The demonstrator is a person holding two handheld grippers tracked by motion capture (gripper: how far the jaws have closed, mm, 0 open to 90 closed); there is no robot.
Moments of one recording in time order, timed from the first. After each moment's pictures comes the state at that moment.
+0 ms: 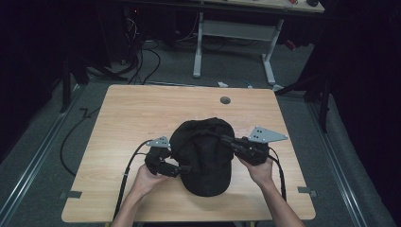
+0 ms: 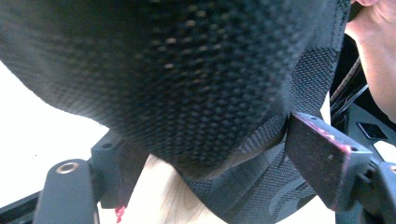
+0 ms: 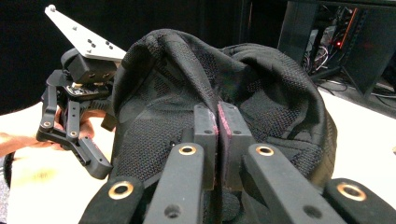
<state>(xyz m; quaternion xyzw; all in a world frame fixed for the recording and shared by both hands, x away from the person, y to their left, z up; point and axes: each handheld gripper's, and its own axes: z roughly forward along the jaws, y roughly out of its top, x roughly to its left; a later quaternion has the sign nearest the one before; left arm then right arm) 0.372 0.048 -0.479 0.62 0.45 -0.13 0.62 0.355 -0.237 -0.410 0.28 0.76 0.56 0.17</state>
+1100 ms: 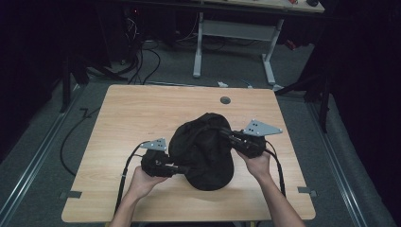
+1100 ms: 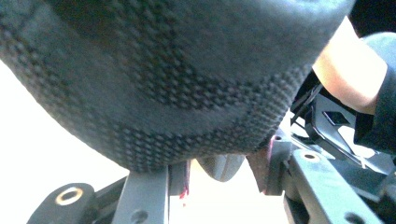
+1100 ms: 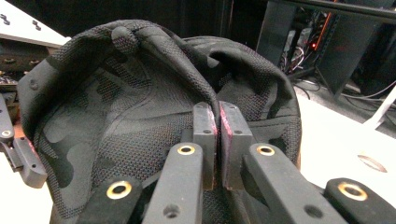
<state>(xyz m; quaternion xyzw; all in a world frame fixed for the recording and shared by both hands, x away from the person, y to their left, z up) 0.354 0.059 -0.462 0.63 0.41 -0.18 0.63 0.373 -0.231 -0.405 0.29 0.77 0.53 0.22</state>
